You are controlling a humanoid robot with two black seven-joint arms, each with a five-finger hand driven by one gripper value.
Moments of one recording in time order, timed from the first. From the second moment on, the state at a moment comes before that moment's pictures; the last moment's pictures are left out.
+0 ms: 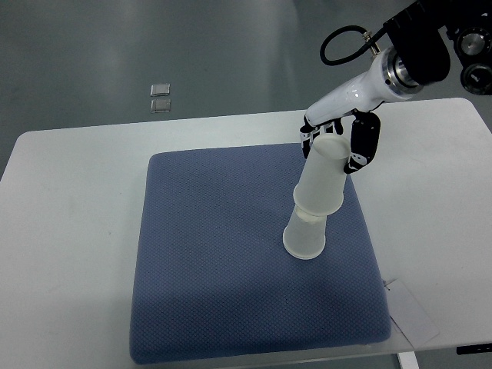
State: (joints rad) left arm -0.02 0.00 -0.06 -0.14 -0.04 0.06 -0.01; right arm 2.21 -0.55 -0.74 1.64 -0.75 0.41 -0.05
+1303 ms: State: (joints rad) left arm -0.02 0.00 -0.06 -0.14 -0.04 0.06 -0.01; right arm 2.15 -0.52 -0.74 1.65 -0.67 0.34 -0.08
